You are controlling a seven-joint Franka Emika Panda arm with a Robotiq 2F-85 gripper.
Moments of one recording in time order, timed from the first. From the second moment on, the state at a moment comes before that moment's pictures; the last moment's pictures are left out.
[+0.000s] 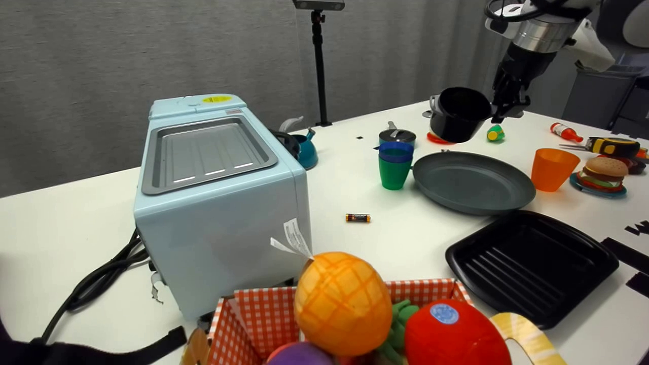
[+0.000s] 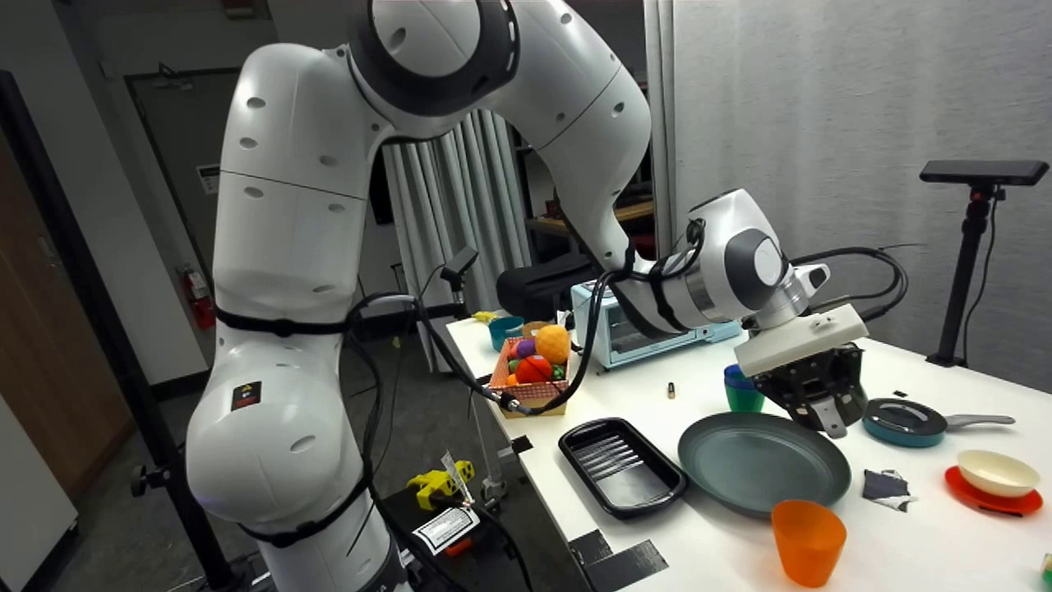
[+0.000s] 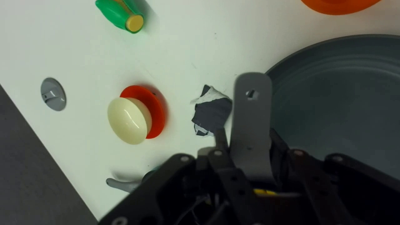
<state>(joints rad) -0.03 0.38 -0.19 -2.12 -0.64 2.82 -0.34</state>
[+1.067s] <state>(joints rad) 0.89 0.56 -1.23 -2.04 -1.37 3.13 0.76</state>
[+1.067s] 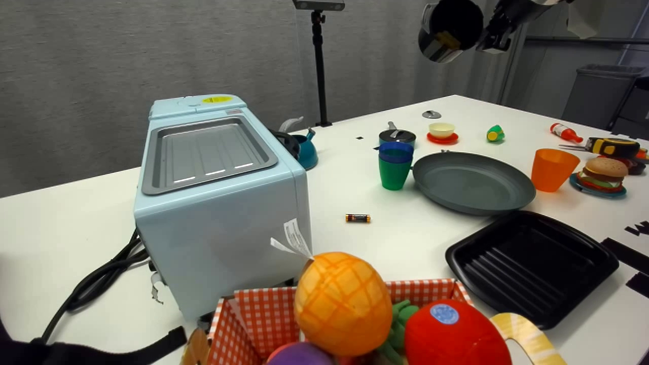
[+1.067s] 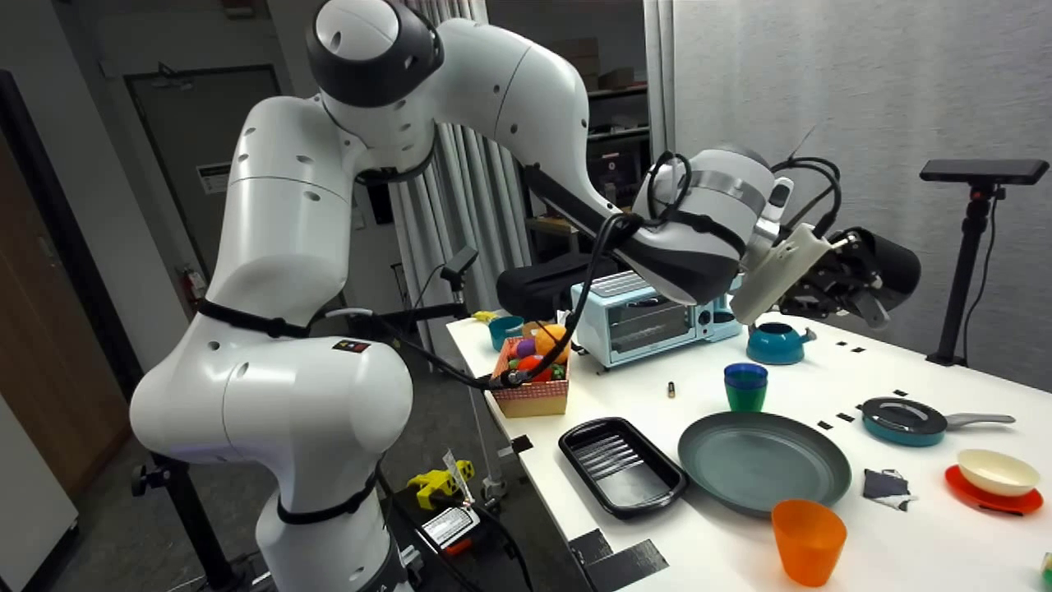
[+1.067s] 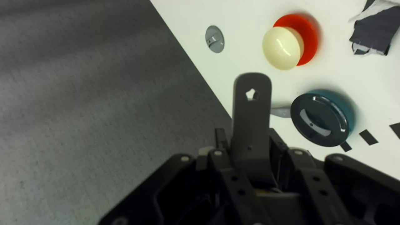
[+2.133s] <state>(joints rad) 1.24 1.03 -1.39 -2.21 -1.80 2.99 1.71</state>
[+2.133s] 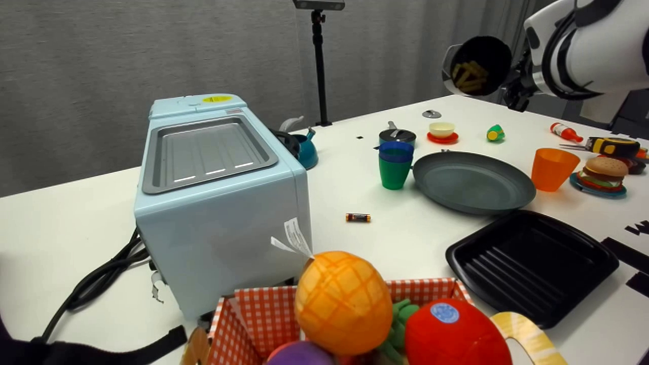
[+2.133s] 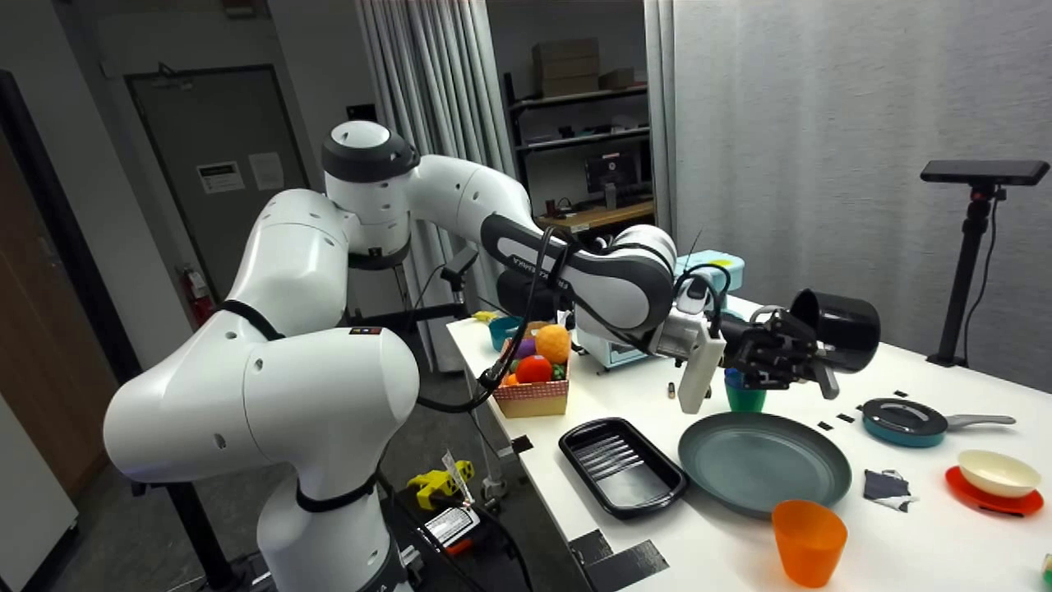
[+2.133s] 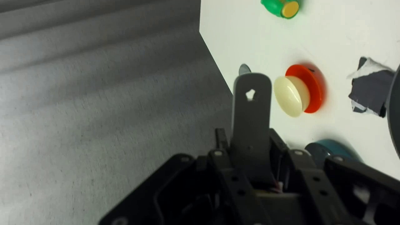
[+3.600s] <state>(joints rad) 1.12 0.79 -1.06 -2.31 -1.98 1.88 2.00</state>
